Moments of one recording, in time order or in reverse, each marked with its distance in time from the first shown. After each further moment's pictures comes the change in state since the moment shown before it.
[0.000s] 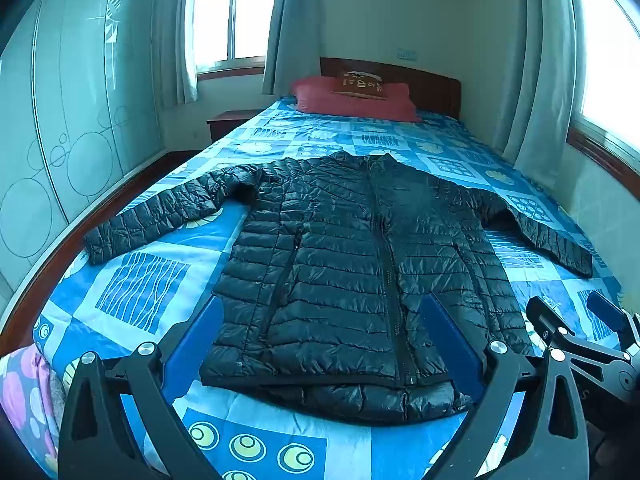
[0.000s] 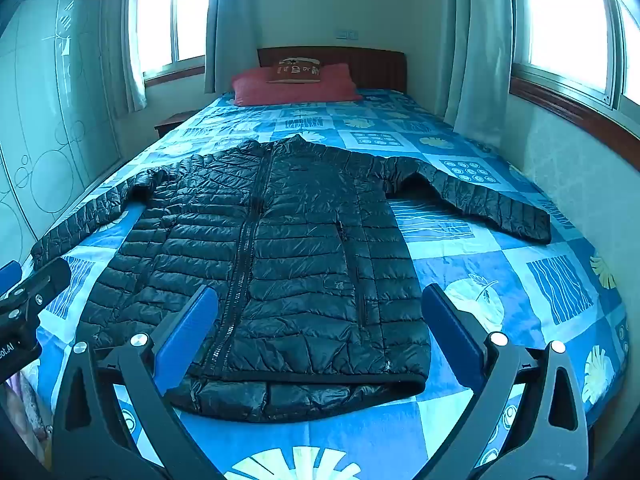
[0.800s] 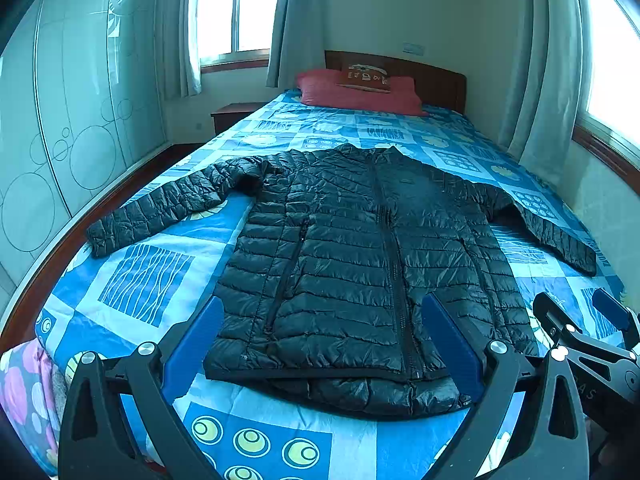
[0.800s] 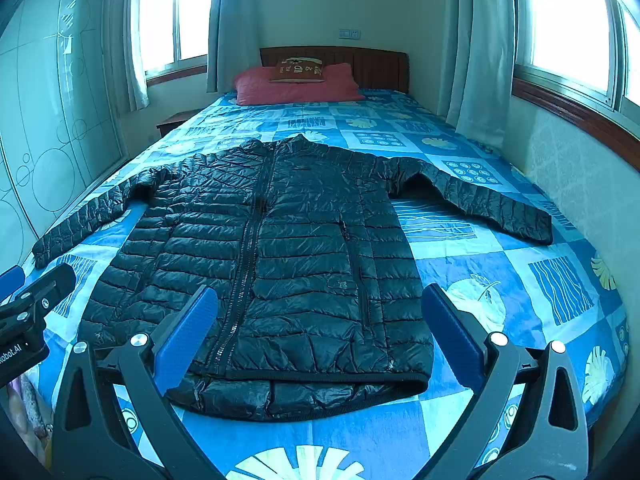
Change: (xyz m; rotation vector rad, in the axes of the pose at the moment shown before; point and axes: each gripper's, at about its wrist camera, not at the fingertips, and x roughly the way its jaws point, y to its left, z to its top) left arm 0.005 0.003 -0.004 -0.002 0.033 0.013; right arm -0.002 0.003 -0.001 -0.001 0.000 0.001
